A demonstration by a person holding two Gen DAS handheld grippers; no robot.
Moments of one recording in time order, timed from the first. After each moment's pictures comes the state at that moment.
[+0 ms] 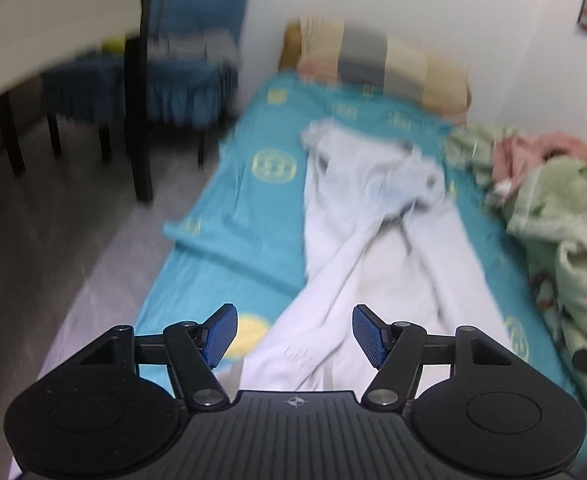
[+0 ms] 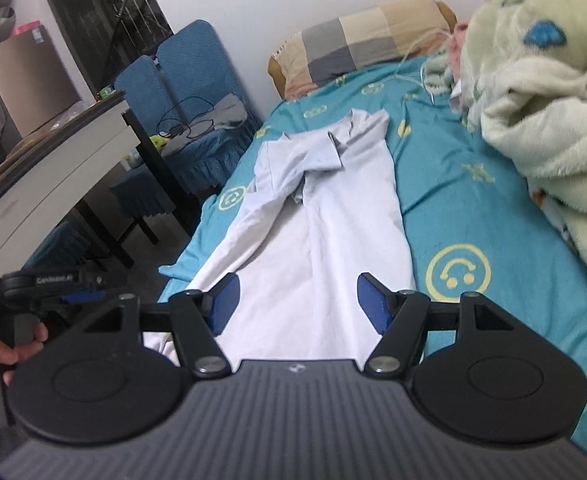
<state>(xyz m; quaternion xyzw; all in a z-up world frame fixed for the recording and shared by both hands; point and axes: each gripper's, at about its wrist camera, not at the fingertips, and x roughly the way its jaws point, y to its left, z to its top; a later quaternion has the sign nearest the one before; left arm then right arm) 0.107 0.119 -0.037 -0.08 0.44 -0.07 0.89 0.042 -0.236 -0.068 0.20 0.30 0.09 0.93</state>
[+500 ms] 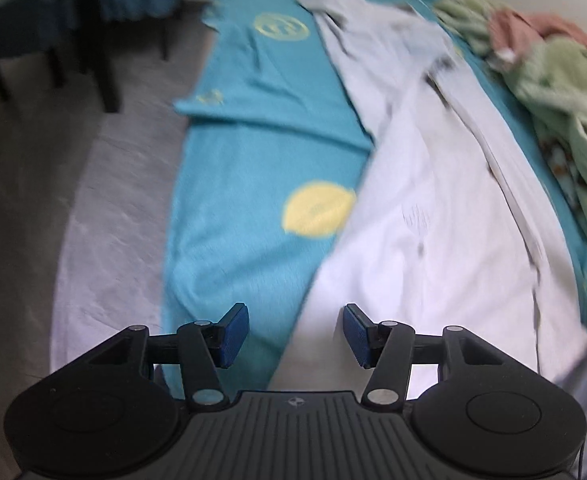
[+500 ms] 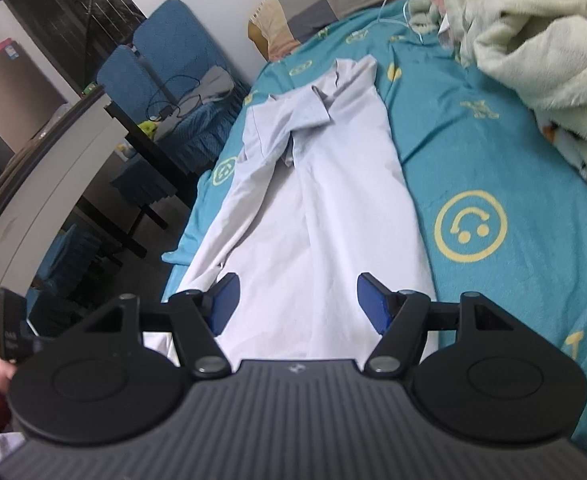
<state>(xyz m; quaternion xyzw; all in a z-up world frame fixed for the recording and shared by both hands) 0.115 0.196 -0.110 0.00 0.57 -0.19 0.80 0.069 -0.246 -0.092 0.26 0.36 0.10 0.89</state>
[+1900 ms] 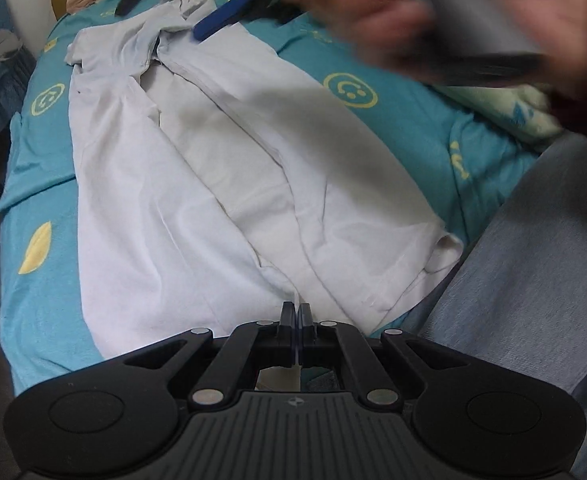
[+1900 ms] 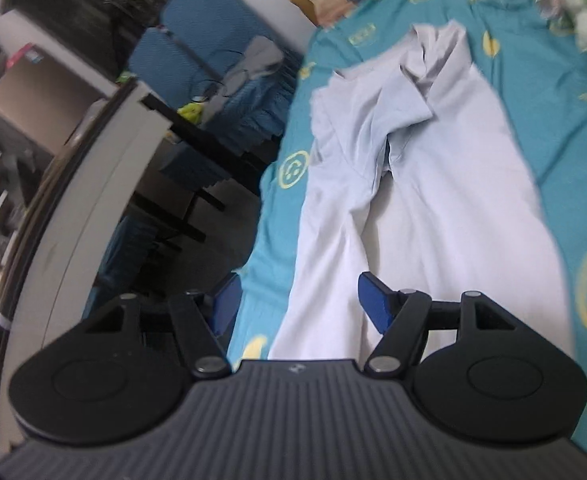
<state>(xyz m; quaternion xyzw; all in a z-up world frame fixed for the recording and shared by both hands) 0.006 -0.029 -0.101 0.15 0.51 -0.29 0.79 0.209 -0.201 -0.085 0.32 0.41 0.18 0.83</state>
